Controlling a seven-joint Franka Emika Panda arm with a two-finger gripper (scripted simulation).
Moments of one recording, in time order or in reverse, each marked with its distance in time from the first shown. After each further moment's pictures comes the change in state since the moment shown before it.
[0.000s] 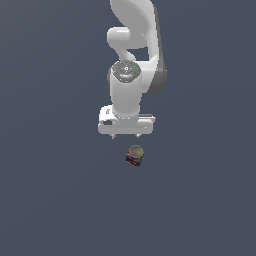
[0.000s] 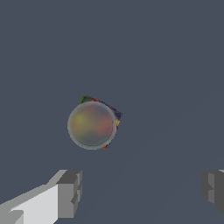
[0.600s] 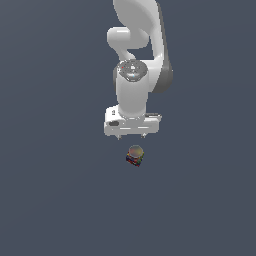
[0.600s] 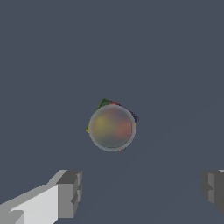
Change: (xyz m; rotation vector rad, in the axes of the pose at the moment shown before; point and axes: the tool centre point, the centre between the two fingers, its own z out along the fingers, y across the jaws) arm 0.004 -0.023 -0.004 0.027 0.008 -0.047
